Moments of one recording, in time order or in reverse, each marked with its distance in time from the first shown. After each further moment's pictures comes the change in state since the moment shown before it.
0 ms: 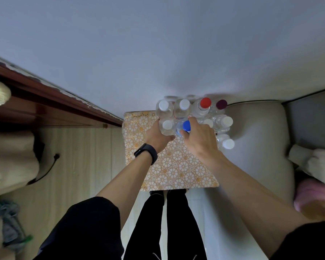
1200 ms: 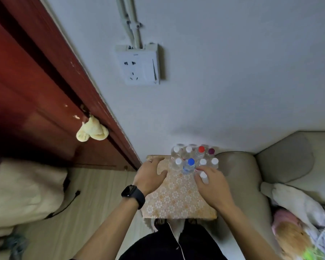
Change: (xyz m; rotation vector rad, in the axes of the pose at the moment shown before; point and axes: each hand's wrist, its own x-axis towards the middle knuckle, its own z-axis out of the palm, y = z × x) left_hand -0.230 0.053 -0.159 0.343 0.113 0.359; right_hand -0.204 -0.041 -0.132 0.334 0.217 -0.129
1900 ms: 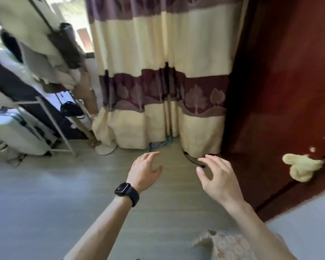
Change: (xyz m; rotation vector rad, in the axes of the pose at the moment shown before) left_hand -0.428 -0.063 0.011 -0.112 1.088 -1.128; right_hand -0.146 -0.250 0.115 0.006 -0.653 -1.465
